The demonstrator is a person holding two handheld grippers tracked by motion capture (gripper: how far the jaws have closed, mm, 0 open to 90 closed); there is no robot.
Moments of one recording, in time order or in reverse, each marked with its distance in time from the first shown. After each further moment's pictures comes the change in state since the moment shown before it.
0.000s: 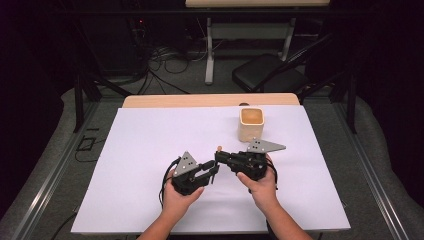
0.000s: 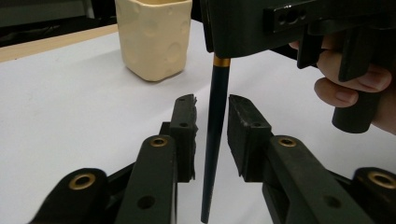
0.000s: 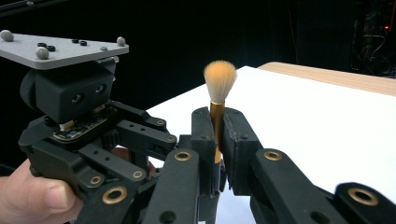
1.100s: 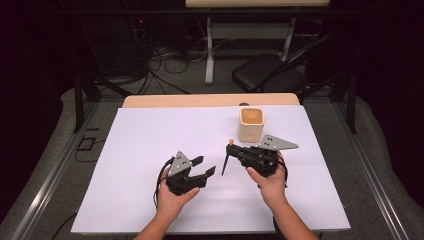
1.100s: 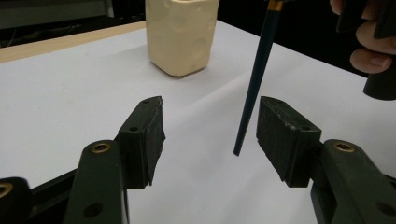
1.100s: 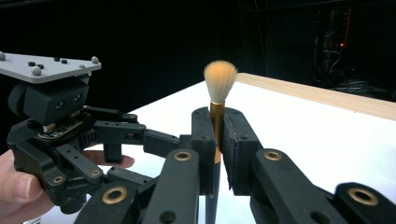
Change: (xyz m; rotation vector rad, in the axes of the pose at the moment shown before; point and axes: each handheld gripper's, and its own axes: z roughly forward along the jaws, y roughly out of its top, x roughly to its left) left arm 0.013 -0.007 -0.007 -0.001 0.067 -0.013; right arm -0.013 0.009 -0.023 -0.034 -0.102 -0.047
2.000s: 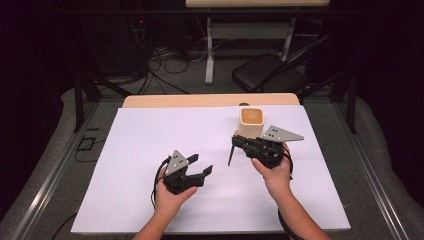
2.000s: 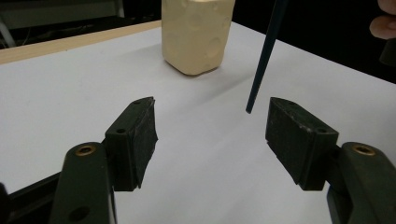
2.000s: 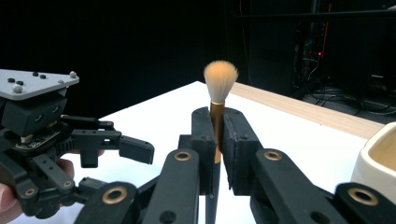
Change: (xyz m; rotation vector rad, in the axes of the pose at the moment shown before) left arm 0.008 -0.003 -0.002 -0.003 0.037 -0.008; right arm -0.012 0.022 -0.005 0.002 -0.061 -0.059
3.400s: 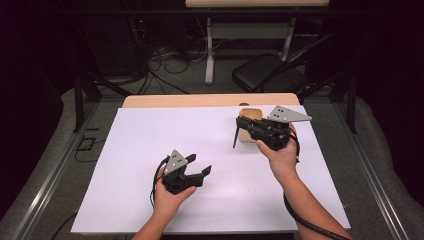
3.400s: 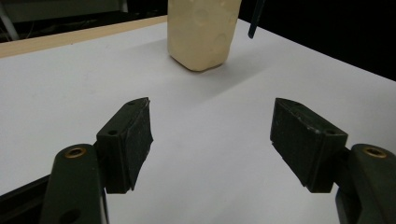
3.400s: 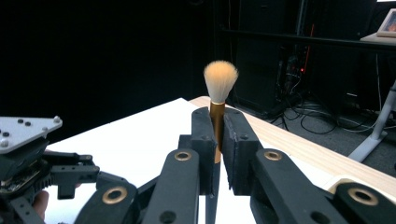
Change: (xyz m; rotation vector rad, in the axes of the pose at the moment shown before) left arm 0.004 -0.001 -0.001 0.014 0.008 -0.013; right arm -0.013 0.053 -0.002 -0.014 -0.044 -0.070
